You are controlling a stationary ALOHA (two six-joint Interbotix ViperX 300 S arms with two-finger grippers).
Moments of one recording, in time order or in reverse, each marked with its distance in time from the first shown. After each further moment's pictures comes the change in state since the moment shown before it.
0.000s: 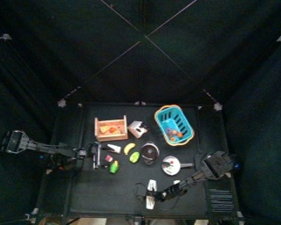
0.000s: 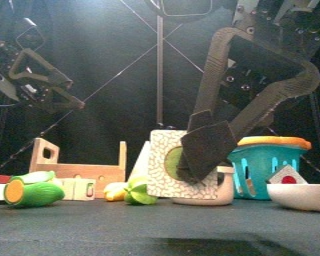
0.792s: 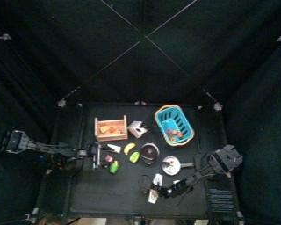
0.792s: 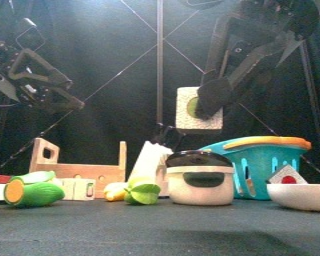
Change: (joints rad) left arm 0.000 0.000 0.000 0.000 0.002 0.000; right arm 0.003 -0.175 0.058 0.072 0.241 0.008
